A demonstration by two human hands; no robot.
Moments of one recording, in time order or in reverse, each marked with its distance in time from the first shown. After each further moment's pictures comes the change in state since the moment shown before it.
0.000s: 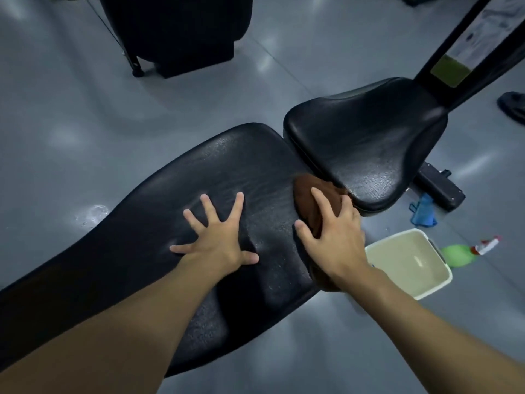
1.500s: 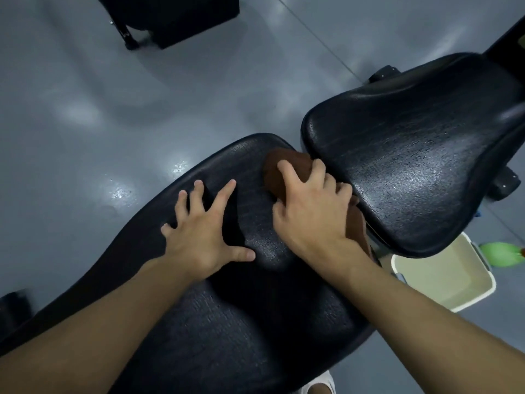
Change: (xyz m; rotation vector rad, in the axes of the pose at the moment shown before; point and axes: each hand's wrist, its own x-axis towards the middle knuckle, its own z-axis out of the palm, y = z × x) left_hand 0.074 -0.006 -0.072 0.083 0.124 0.057; right_hand 0.120 -0.084 0.010 -0.260 0.090 -0.153
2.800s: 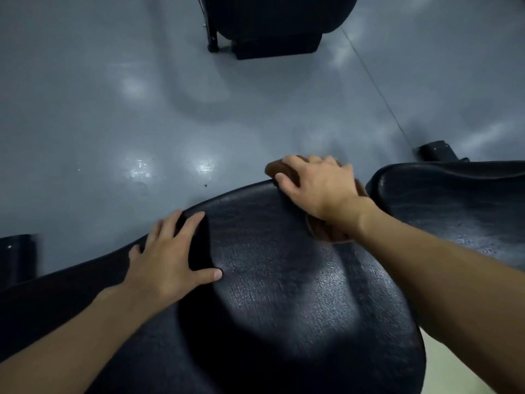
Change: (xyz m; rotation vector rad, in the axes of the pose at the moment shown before) left_hand -0.033 -0.117 0.007 -0.167 0.114 -0.225; right_hand 0.114 -0.068 0.009 -0.099 -0.159 -0.527
